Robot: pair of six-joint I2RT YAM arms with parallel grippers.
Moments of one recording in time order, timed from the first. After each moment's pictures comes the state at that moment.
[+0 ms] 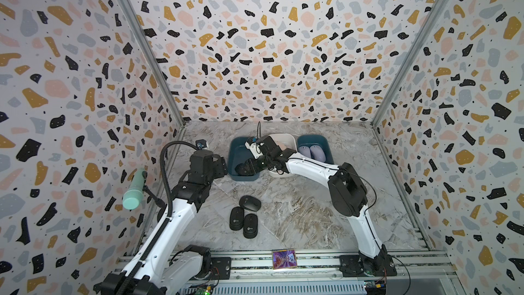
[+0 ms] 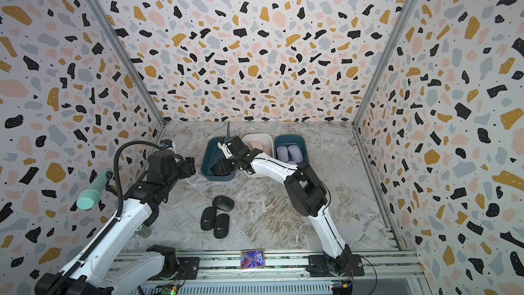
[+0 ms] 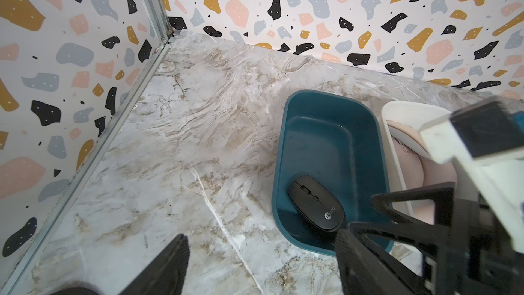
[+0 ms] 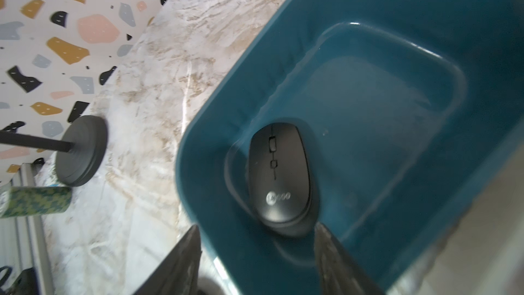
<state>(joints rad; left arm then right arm) -0.18 0.99 0.82 -0.41 -0.23 -0.27 0.85 2.16 1.76 -0.33 -0.26 0.27</state>
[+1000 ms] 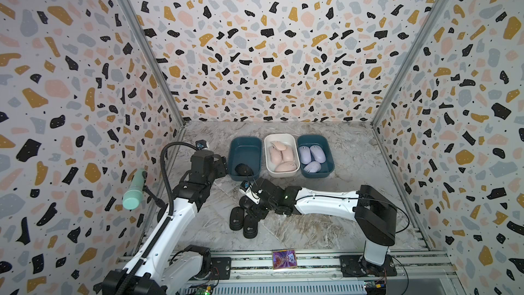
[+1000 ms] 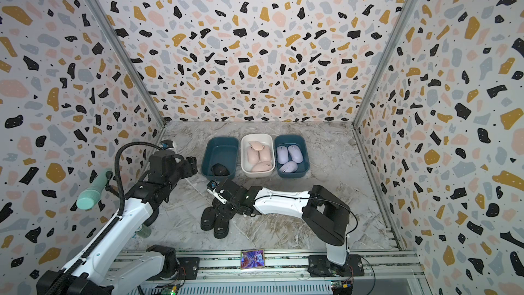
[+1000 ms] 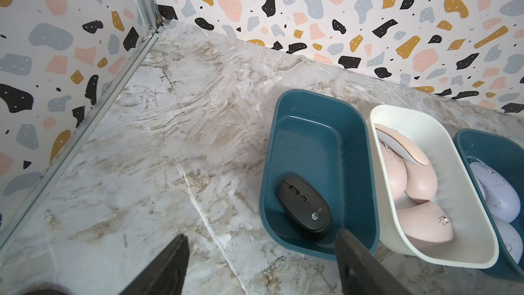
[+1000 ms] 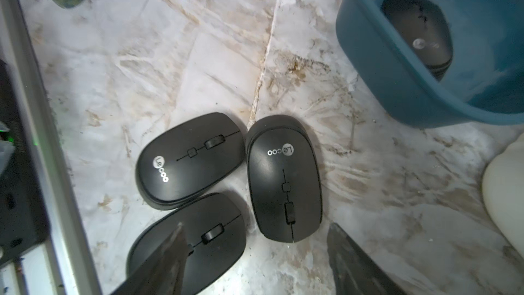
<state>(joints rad) -0.18 1.01 0.80 -0.38 -0.19 -0.34 1.15 1.86 1.25 -0.27 0.00 0.06</state>
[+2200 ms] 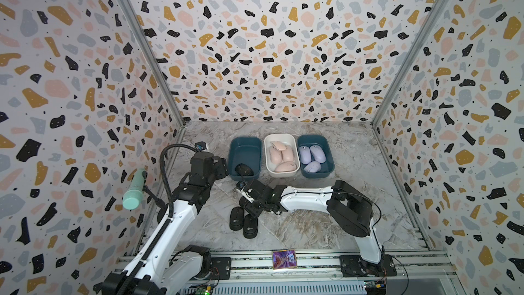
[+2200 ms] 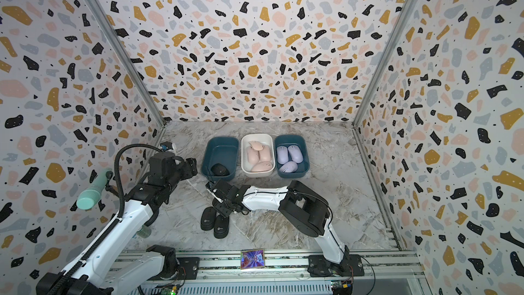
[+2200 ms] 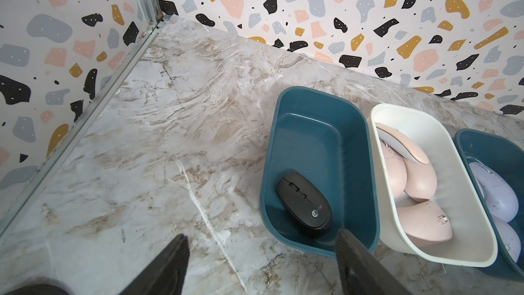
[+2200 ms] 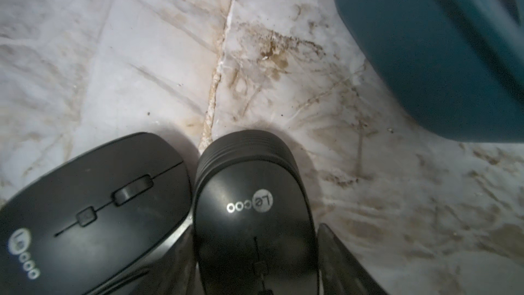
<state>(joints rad) -0.18 0.99 0.78 -0.37 -0.19 -0.35 1.13 2.06 1.38 -0.27 0.05 0.08</state>
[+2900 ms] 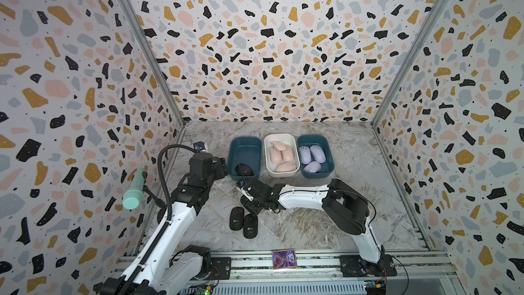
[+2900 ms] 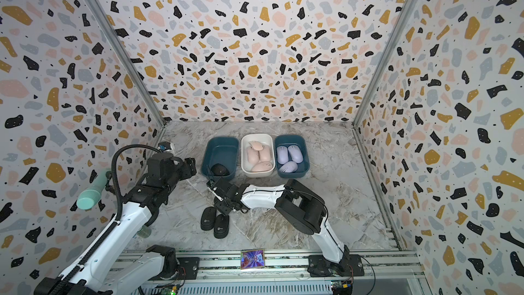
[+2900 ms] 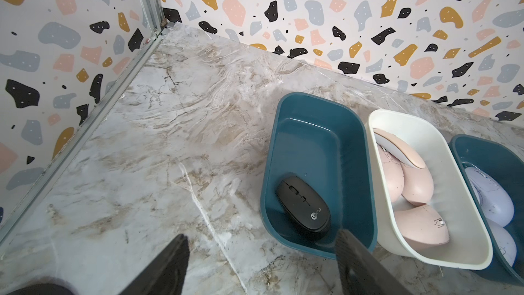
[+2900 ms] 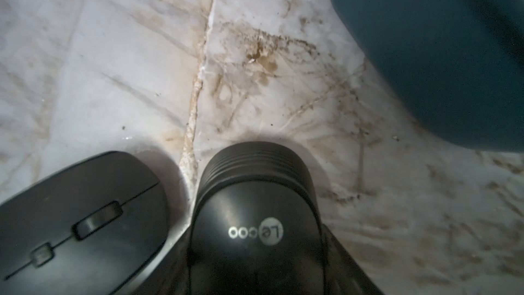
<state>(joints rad) -0.18 0.97 0.78 -0.38 -0.20 -0.35 1.11 2.10 1.41 -0.26 0.04 0.10</state>
